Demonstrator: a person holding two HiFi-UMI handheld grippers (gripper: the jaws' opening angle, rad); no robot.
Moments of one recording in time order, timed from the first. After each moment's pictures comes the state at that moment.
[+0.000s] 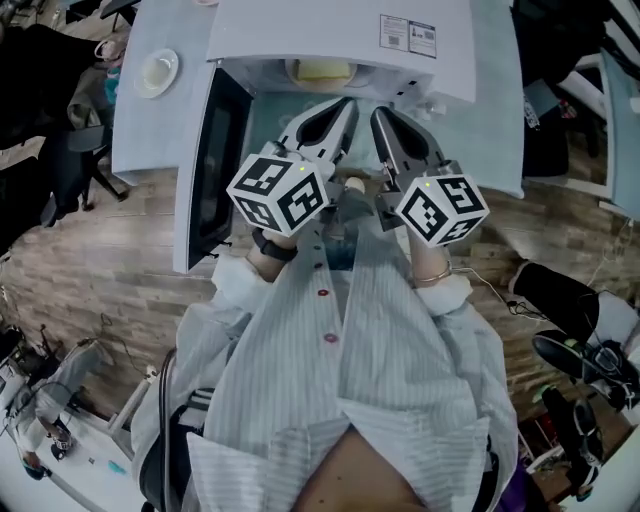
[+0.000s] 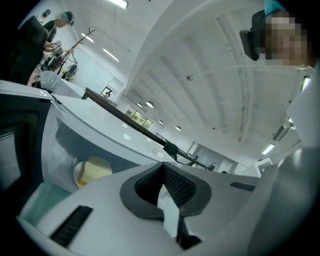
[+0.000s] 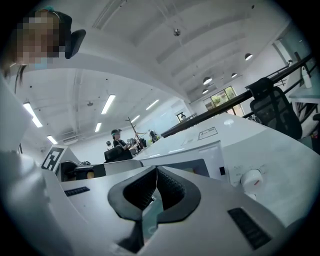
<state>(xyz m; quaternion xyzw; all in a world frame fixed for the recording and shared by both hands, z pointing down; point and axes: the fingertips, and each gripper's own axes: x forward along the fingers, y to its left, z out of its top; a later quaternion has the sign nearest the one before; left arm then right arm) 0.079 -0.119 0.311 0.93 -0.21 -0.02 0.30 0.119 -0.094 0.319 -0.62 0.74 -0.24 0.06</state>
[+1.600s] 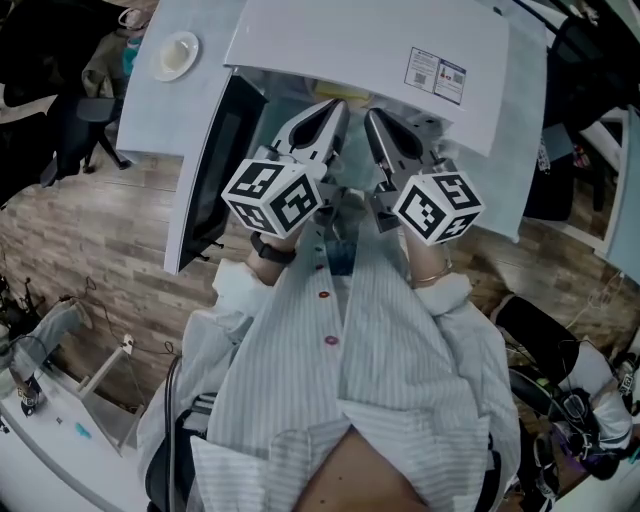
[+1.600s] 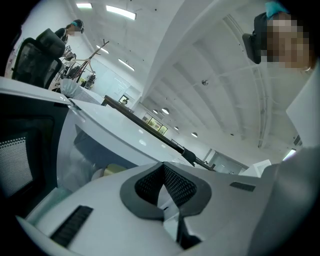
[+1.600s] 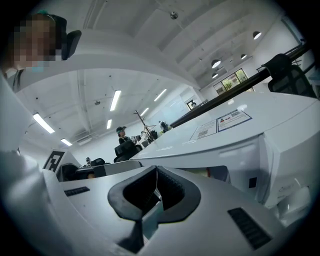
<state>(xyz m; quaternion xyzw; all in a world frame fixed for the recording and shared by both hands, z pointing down) 0.065 -0.179 0.330 0.89 -0.31 -0.03 0.32 0.113 -0.159 0.340 -0.54 0.79 -0.29 0.05</state>
